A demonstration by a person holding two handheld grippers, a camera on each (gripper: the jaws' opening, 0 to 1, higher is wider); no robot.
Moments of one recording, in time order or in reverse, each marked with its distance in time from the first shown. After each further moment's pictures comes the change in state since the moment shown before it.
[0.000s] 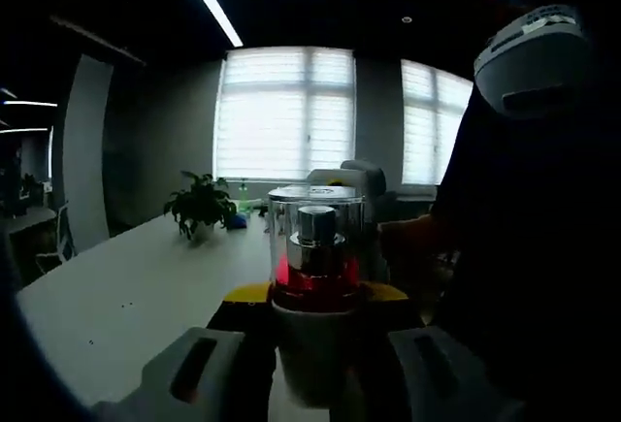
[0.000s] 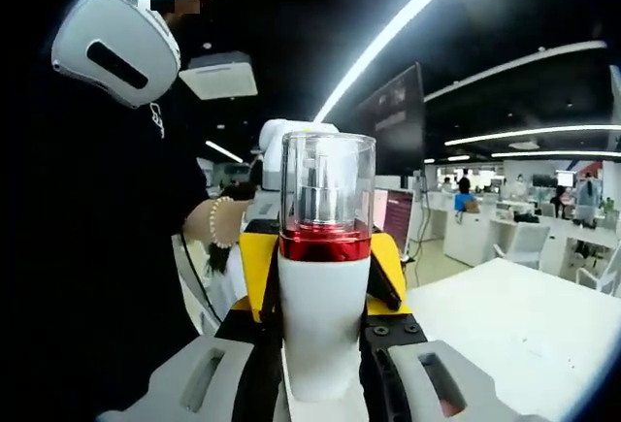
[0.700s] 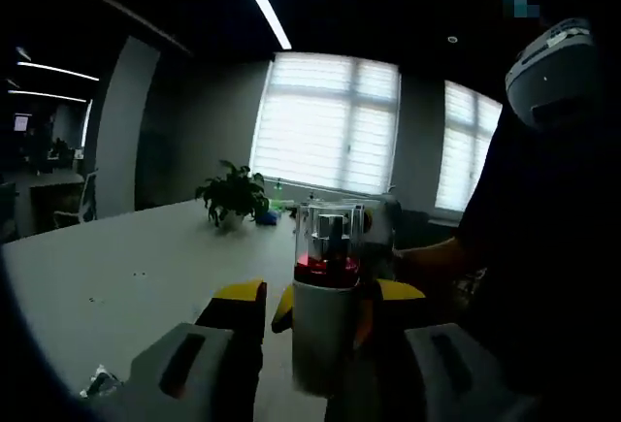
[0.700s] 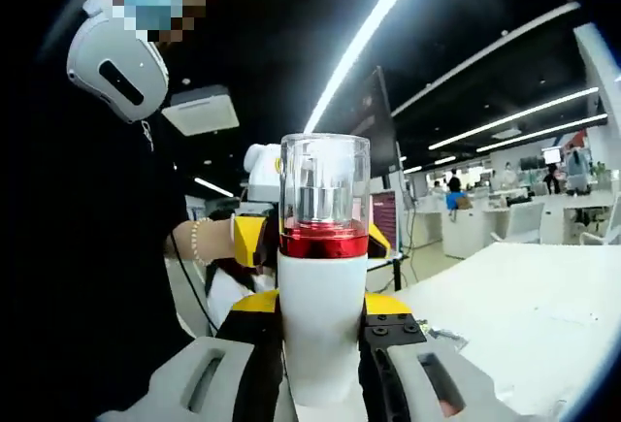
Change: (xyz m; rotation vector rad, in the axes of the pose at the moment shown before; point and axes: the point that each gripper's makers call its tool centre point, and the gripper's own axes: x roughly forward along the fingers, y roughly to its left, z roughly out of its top) left arm -0.011 0.033 -0.032 -0.174 -0.063 0.194; right arm -0.025 -0.034 -0.039 0.145 -0.113 -0.052
